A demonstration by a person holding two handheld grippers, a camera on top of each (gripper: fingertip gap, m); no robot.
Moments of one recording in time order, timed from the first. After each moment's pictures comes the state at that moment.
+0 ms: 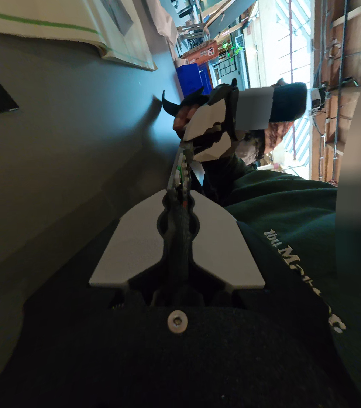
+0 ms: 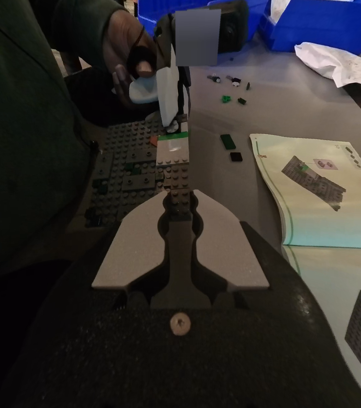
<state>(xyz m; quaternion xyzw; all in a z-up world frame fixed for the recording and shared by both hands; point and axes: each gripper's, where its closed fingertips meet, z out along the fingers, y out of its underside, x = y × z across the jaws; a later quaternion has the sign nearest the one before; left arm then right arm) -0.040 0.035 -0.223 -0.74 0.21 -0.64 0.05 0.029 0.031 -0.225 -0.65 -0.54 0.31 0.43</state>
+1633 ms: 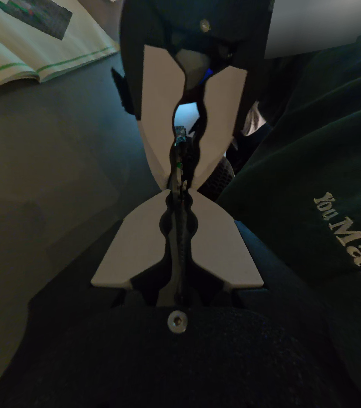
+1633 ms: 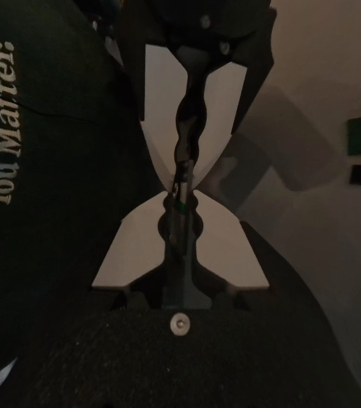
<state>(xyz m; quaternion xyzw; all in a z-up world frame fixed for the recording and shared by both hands) -0.027 0.004 -0.209 -0.70 0.42 -0.56 0.13 -0.035 0.005 -0.213 -0.68 -0.59 0.42 0.06</state>
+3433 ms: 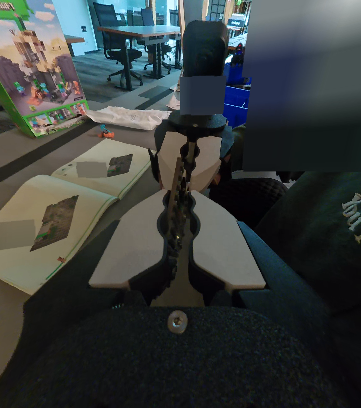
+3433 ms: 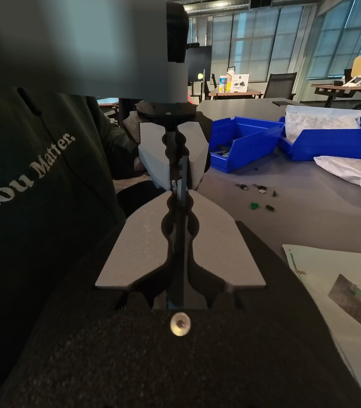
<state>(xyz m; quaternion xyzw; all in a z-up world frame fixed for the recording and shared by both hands) -0.035 0.015 -0.127 -0.60 0.51 -0.43 0.43 -0.046 0.014 -0.131 -0.54 -0.48 0.48 0.50</state>
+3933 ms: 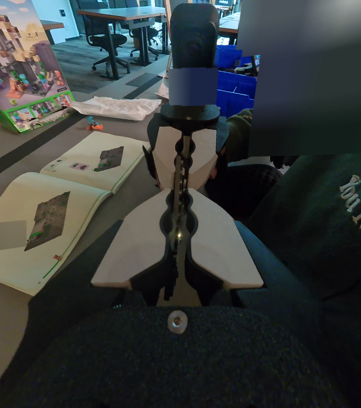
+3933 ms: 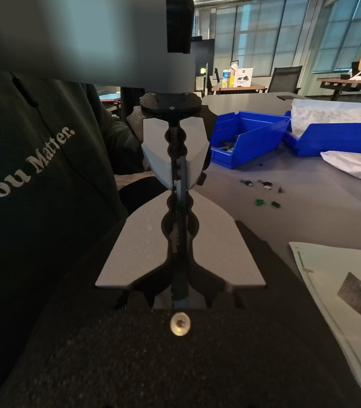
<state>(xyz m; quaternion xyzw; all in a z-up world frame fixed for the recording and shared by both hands) -0.039 0.008 -0.134 -0.59 0.55 -0.43 0.41 -0.050 0.009 -0.138 -0.54 -0.48 0.48 0.49</state>
